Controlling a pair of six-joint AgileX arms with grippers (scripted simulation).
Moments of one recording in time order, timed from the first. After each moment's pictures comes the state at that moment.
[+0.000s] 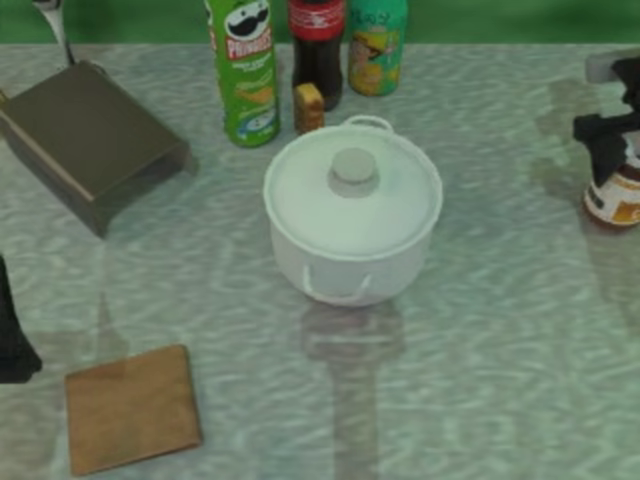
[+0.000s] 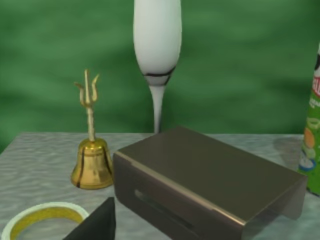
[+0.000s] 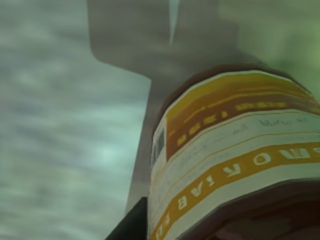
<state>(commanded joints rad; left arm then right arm) 0.00 0.00 0.00 0.00 0.00 0.00 0.01 2.41 2.09 -1.25 0.01 -0.20</state>
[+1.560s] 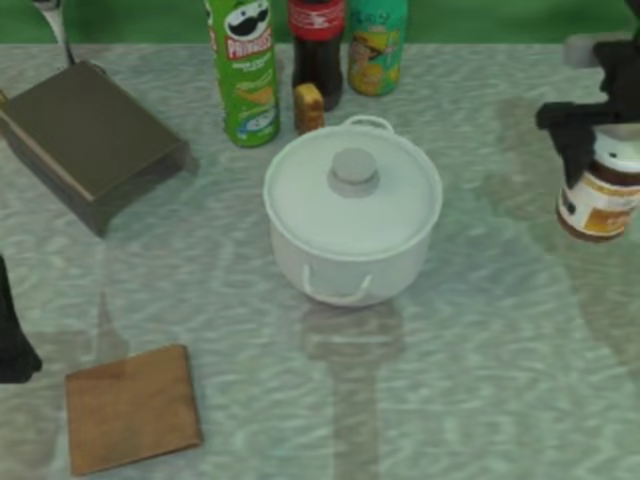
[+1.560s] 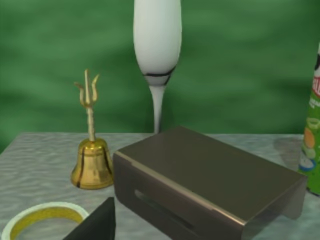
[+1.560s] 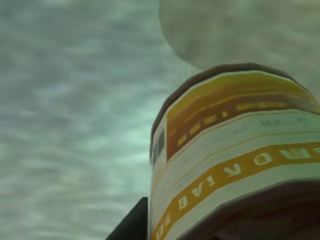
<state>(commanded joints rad) 0.00 0.00 0.00 0.00 0.00 0.00 0.17 2.11 1.88 -1.34 0.00 0.10</state>
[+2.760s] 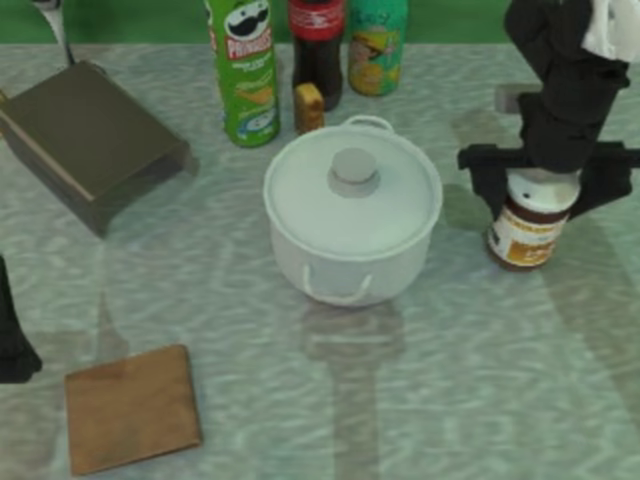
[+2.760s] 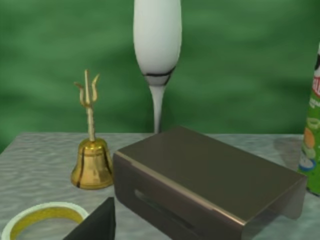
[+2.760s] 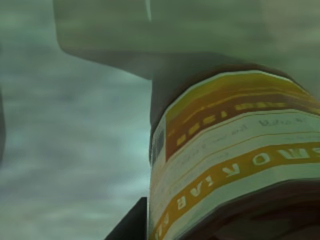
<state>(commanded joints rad) 0.00 0.00 0.00 0.00 0.00 0.00 0.28 2.24 1.80 -1.13 0.00 0.29</state>
